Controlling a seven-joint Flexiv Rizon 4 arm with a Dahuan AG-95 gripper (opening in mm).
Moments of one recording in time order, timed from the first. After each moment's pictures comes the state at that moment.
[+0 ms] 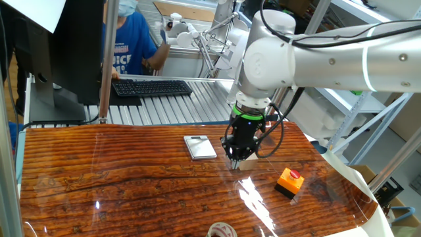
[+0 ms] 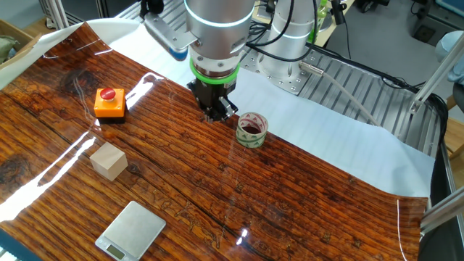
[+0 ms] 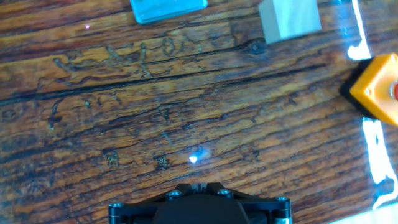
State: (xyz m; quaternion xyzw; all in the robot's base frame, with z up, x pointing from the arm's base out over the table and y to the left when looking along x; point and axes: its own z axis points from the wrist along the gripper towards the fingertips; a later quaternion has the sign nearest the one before) arm 0.493 -0.001 0.177 -0.11 -0.99 0.03 0.06
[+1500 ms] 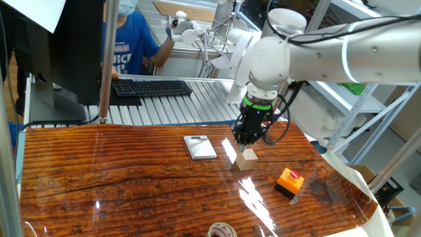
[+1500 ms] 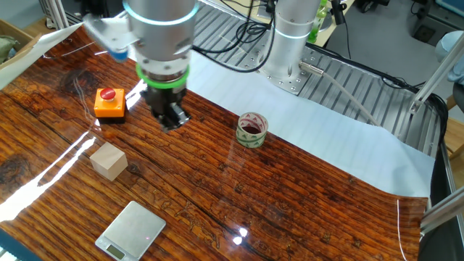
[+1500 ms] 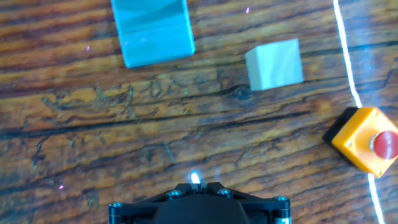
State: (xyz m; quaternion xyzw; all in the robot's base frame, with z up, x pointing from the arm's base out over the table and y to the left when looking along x) arm 0.579 -0.080 0.174 -0.11 -0.99 0.03 0.02
